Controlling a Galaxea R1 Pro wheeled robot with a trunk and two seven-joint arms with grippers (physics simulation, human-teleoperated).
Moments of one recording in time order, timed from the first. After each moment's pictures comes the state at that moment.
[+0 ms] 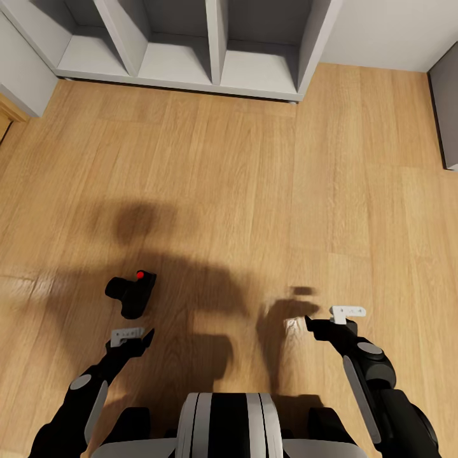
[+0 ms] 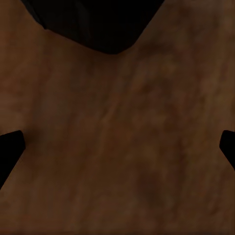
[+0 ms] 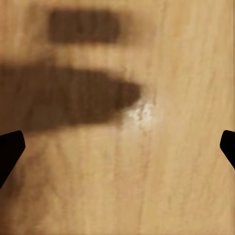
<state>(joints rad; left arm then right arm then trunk) -0.40 0.03 0.30 -0.95 -0.03 0.03 -0.34 -0.31 -0.05 -0.03 -1.57 -0.03 0.69 -0.06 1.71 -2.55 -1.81</state>
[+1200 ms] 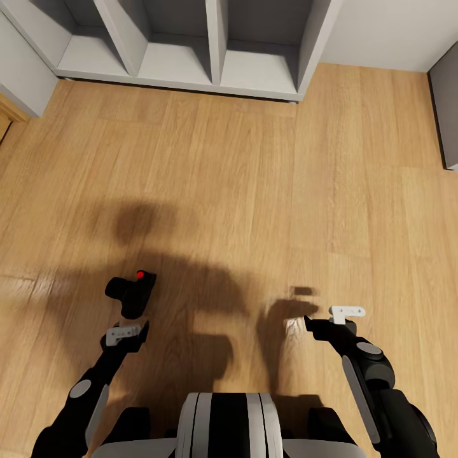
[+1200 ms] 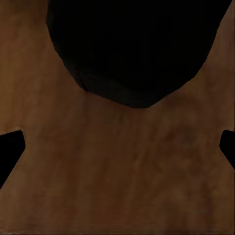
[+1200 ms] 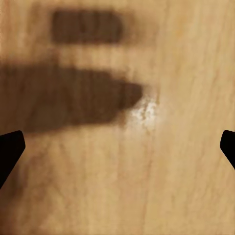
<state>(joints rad) -0.40 0.03 0.30 -0.91 -0.03 -0.18 -0.27 -0.31 -0.04 -0.03 -1.57 -0.03 0.69 -0.06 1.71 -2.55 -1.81</state>
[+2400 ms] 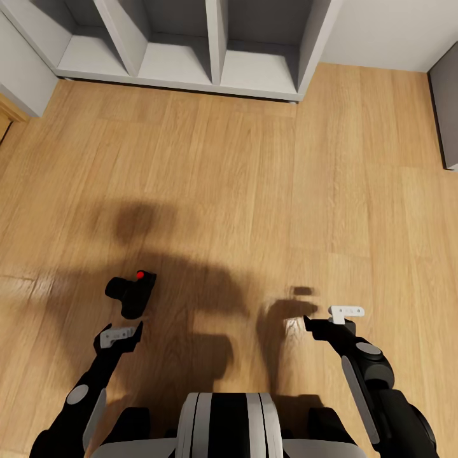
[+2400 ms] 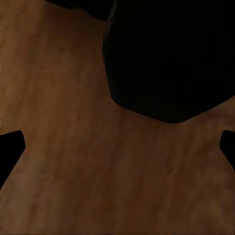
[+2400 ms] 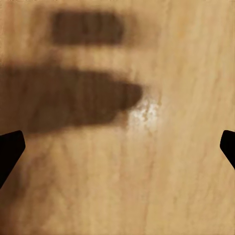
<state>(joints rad) -0.40 0.05 0.30 -0.87 -0.04 -0.30 -0.21 -0.31 -0.04 -0.03 -1.57 -0.03 0.68 -0.06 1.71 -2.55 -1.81</state>
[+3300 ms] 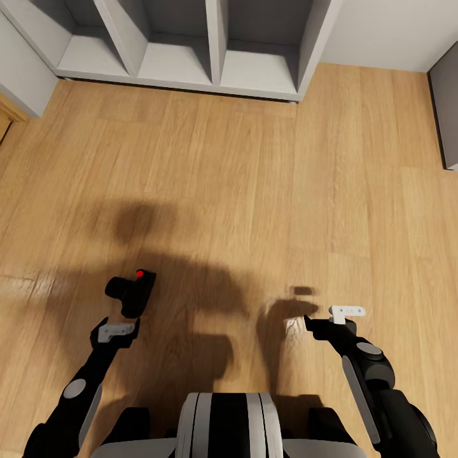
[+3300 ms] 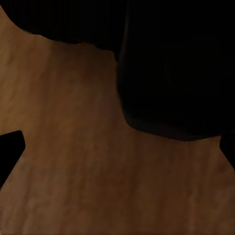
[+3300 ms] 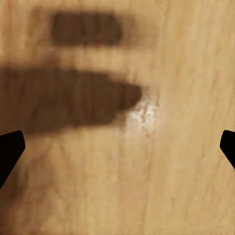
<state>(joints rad) -0.40 0.07 0.29 -0.92 -0.12 -0.28 -0.19 -0.31 -0.04 -0.03 -1.57 -0.03 0.68 -0.06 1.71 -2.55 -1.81</state>
